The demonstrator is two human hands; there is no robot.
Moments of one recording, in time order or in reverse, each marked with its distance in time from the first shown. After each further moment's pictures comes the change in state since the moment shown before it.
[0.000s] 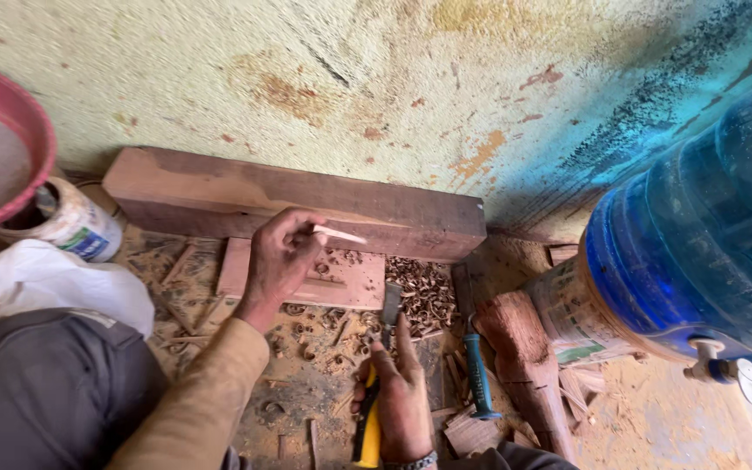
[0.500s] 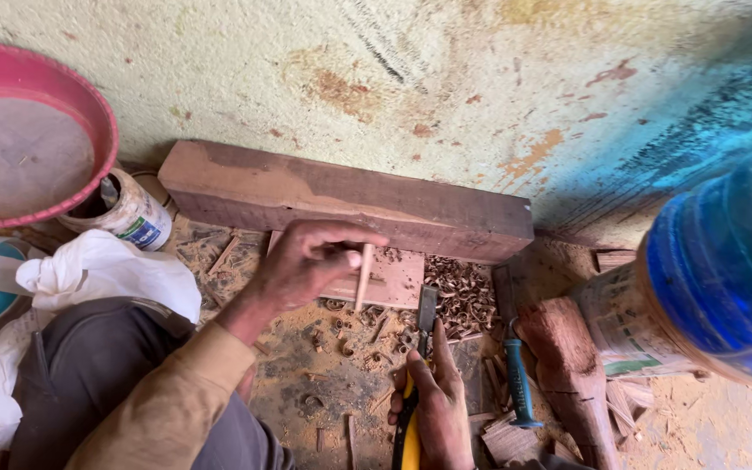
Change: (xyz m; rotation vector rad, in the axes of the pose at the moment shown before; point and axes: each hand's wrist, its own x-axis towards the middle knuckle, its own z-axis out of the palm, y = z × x) left_hand -0.014 0.083 -0.051 -0.039 -0.458 0.032; right_hand -0.013 -0.006 0.017 -0.024 0.062 0.097
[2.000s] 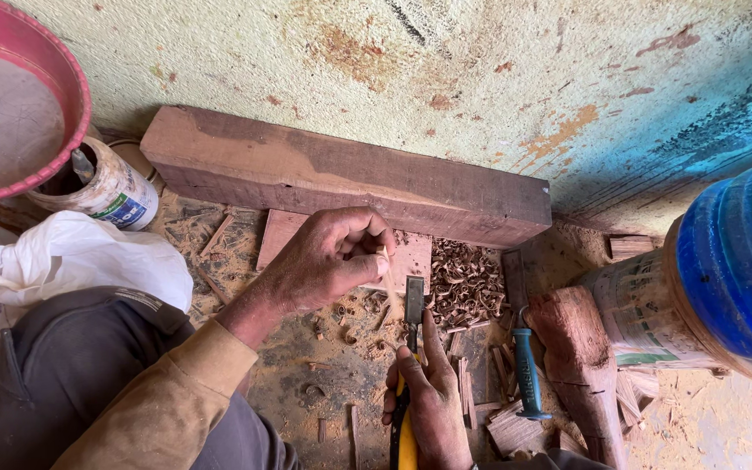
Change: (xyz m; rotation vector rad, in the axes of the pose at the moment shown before) left_hand 0.003 0.007 0.007 -0.066 -0.081 -0.160; right_hand 0.021 0.020 0.010 -0.107 -0.058 0.038
